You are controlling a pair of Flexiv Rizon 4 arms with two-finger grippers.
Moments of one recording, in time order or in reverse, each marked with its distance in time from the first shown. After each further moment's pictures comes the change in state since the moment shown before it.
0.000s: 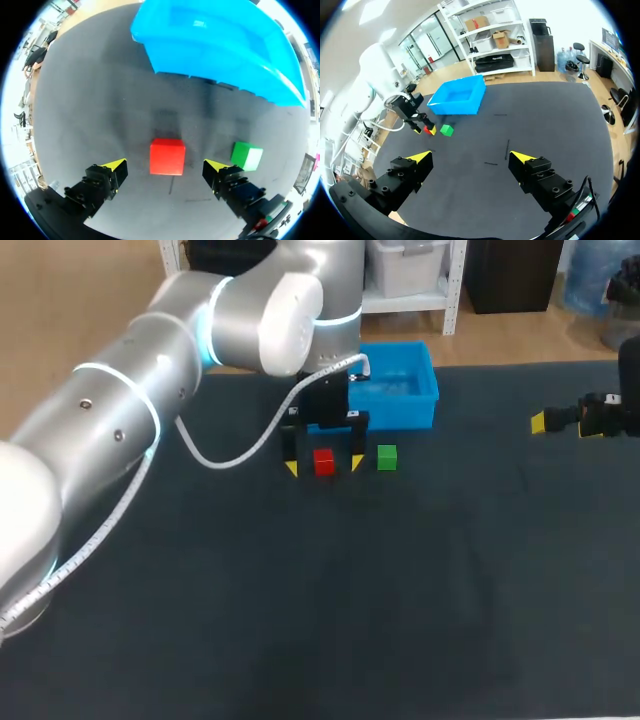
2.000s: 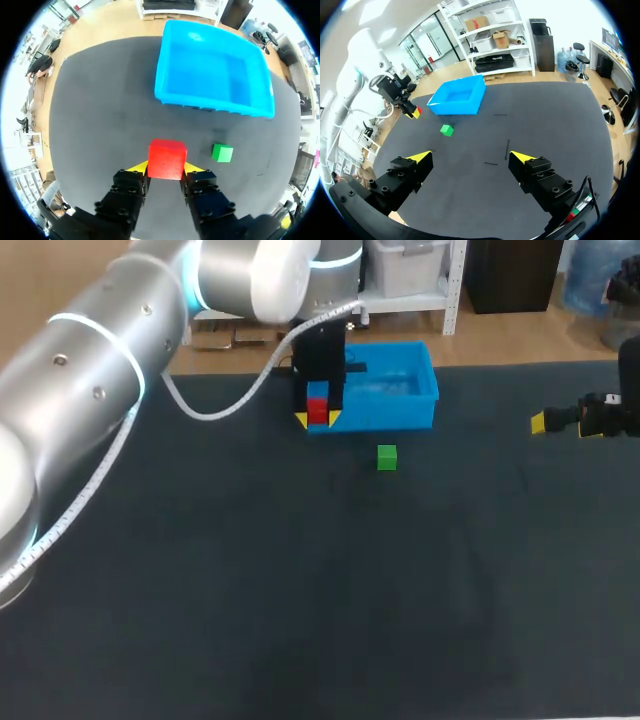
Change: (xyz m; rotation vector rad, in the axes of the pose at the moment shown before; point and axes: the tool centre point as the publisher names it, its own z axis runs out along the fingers) left arm -0.015 0.009 -0.085 -0.011 -0.094 0.025; right arm 0.000 0.000 0.000 0.000 0.000 0.000
